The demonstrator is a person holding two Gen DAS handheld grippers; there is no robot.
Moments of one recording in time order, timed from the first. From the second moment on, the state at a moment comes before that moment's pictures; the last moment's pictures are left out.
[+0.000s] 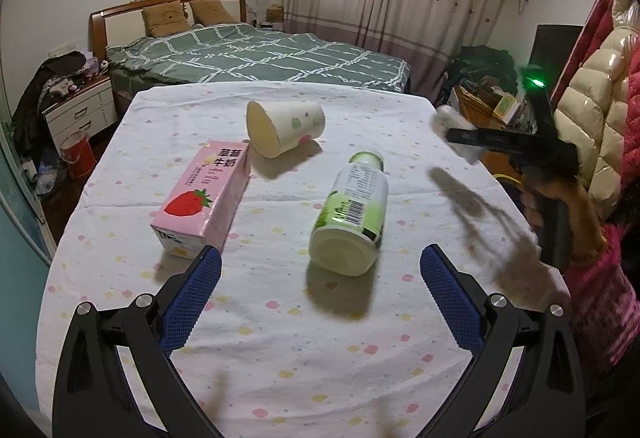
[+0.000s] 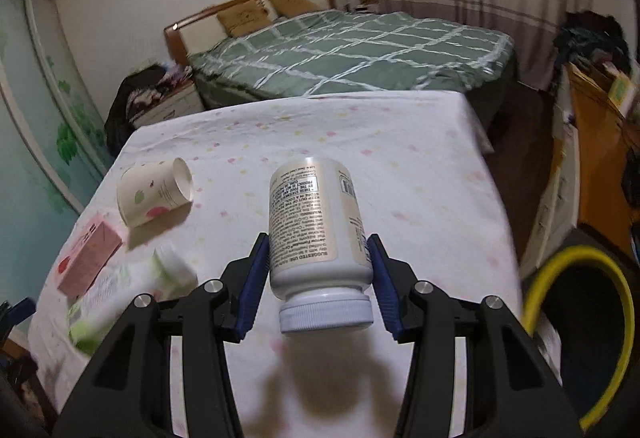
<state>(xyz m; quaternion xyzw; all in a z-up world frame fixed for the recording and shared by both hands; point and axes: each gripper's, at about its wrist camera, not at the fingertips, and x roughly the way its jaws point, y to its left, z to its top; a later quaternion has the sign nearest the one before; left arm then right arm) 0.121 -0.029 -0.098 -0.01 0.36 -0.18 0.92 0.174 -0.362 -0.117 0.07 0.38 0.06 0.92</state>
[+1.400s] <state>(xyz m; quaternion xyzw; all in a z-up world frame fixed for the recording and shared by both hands) 0.175 -0.080 -0.122 0.03 0.40 -0.21 0.89 0.043 -0.528 -0.168 0.14 0.38 -0.17 0.90</state>
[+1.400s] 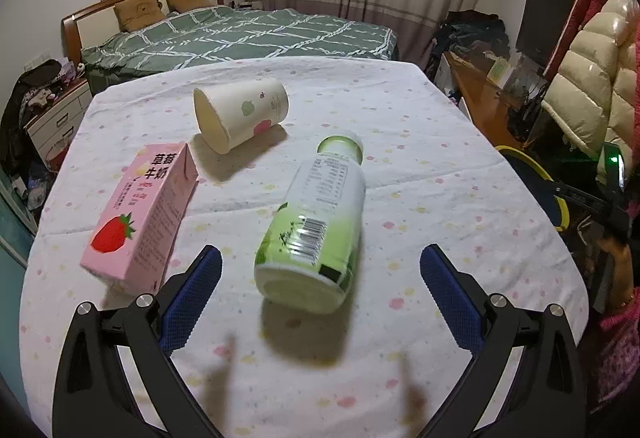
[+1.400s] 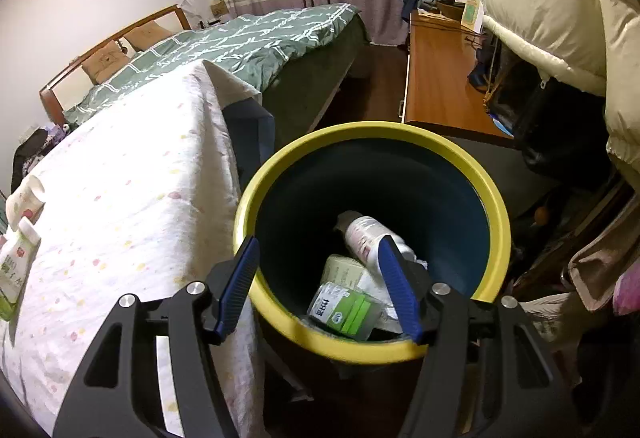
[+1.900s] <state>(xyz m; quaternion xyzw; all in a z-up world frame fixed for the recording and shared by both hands) 0.187 -0.082 -0.150 0.03 0.41 -0.21 0.89 0.038 -0.527 -0.175 0.16 0.39 -0.16 0.90</state>
